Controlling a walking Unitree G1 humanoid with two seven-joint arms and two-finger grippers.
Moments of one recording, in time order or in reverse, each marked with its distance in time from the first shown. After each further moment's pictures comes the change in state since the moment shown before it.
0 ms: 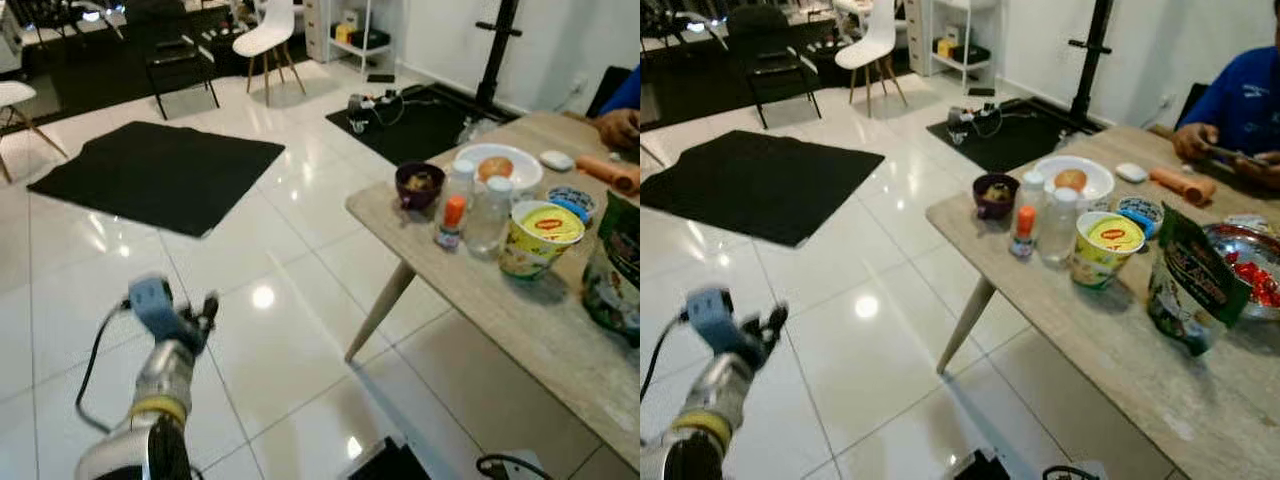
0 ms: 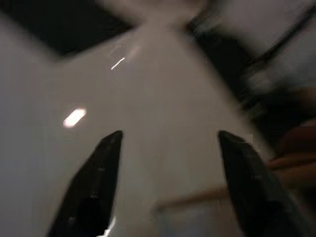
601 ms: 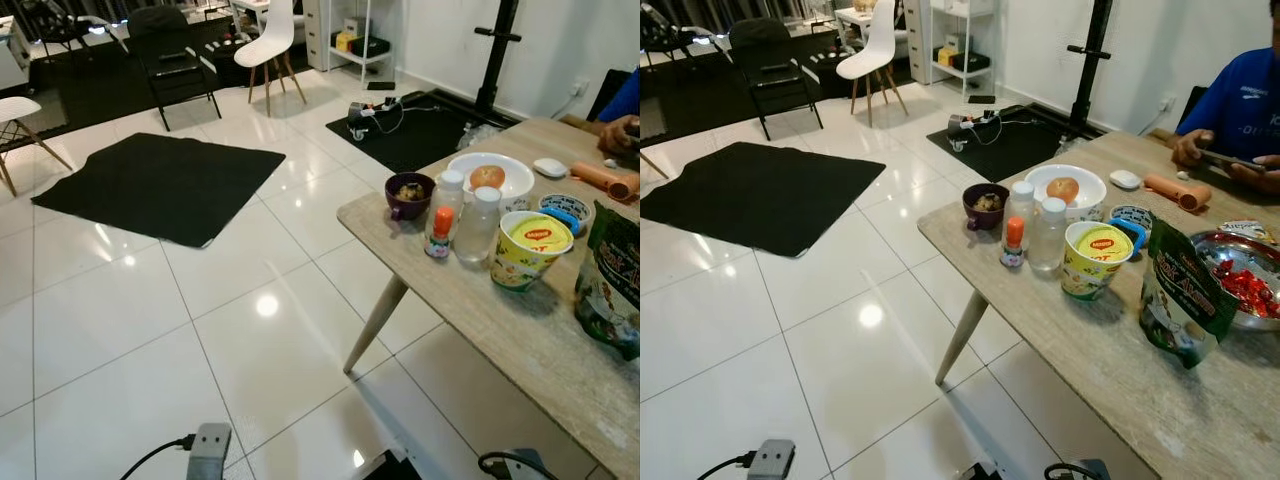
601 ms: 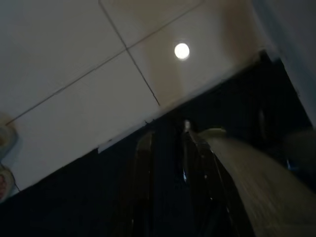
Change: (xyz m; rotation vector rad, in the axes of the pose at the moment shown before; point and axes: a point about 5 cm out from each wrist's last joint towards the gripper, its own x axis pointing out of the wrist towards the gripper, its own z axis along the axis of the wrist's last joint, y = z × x) left arm -0.201 0.042 -0.191 0.240 0.938 0.323; right arm 0.000 -0.003 0.002 -0.006 -0.004 -0.007
